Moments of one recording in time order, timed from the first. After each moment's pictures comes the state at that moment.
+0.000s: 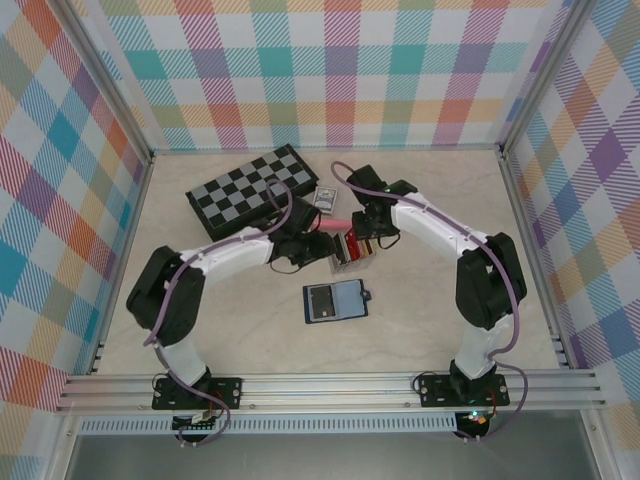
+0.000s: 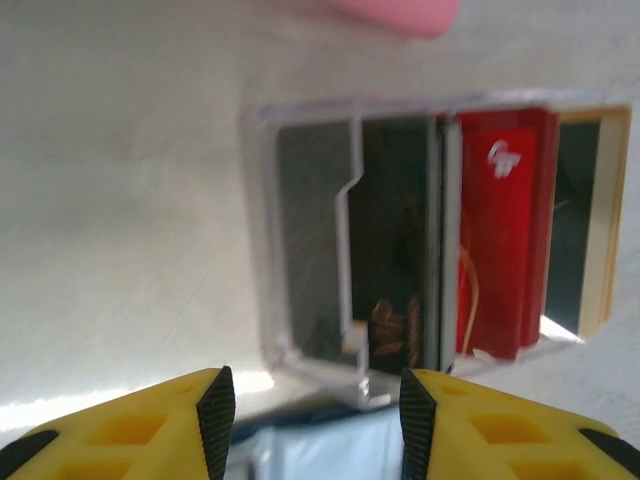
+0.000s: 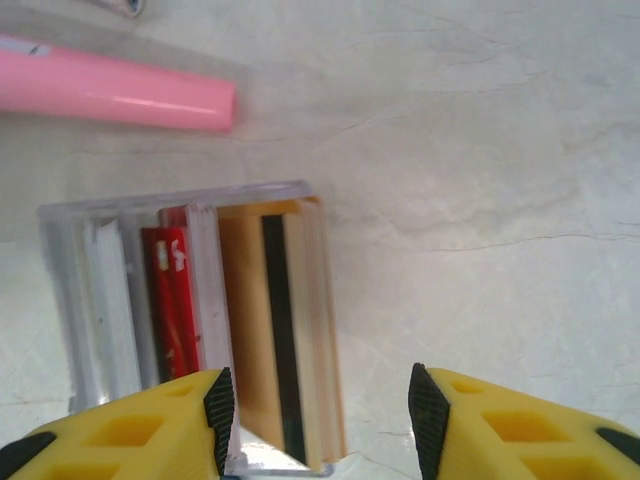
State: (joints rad) left arm -0.64 1.79 1.24 -0.43 0.16 -0.92; right arm 0.56 1.82 1.50 -0.90 0.19 0.37
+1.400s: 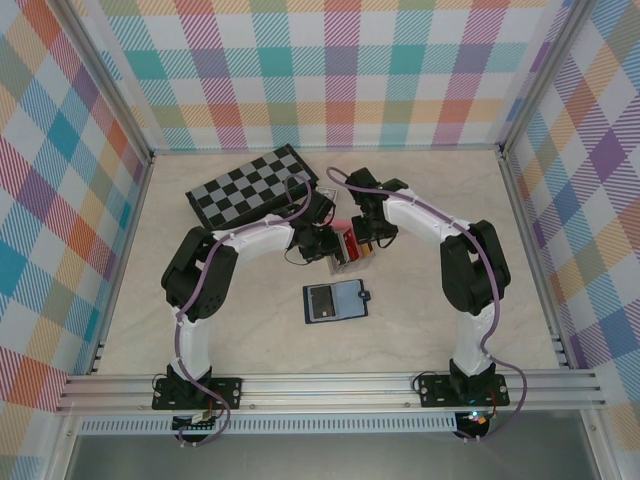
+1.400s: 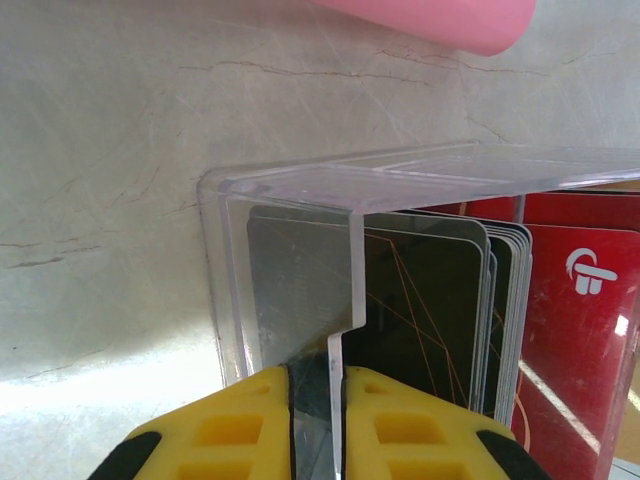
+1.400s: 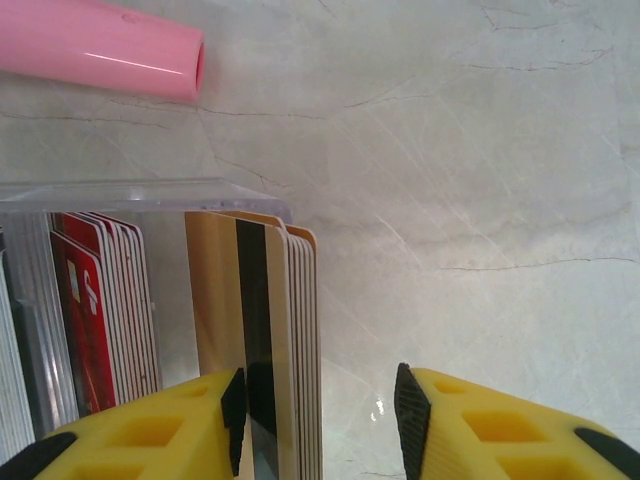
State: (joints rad) left arm -0.64 1.99 1.39 -0.48 0.18 -0.89; right arm 0.54 1.95 1.55 -0.93 0.17 0.28
